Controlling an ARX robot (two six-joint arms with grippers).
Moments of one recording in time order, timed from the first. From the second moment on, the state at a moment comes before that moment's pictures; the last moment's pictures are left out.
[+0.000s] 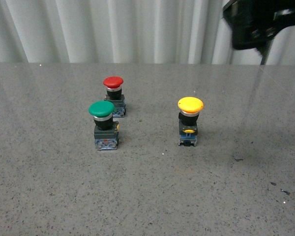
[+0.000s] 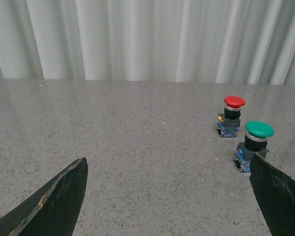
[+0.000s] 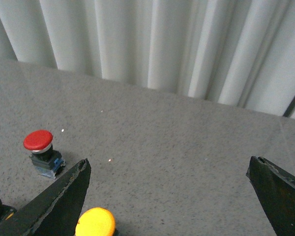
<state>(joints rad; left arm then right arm) 0.00 0.01 0.01 0.00 0.00 0.00 0.39 1.43 0.76 0.52 0.10 -0.04</state>
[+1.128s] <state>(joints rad) 0.00 0.01 0.01 0.00 0.00 0.00 0.53 1.71 0.90 0.36 0.18 -0.04</state>
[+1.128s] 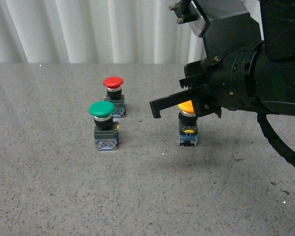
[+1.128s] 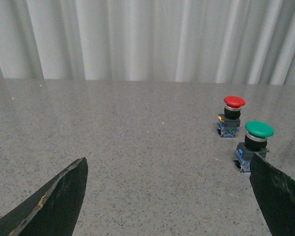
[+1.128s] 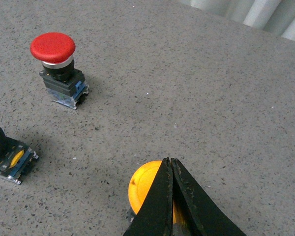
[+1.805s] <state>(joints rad) 0.00 0.01 0.01 0.00 0.00 0.00 0.56 1.75 0.90 0.31 0.21 -0.04</state>
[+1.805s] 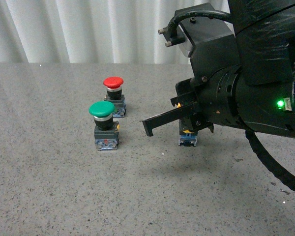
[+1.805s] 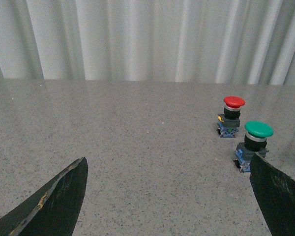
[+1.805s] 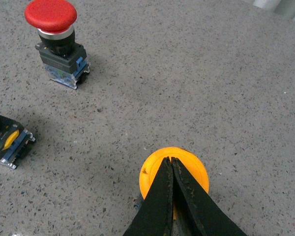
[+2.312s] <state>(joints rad) 0.00 0.01 0.01 0.00 0.00 0.00 0.57 1.73 0.90 0.34 0.25 -0.02</state>
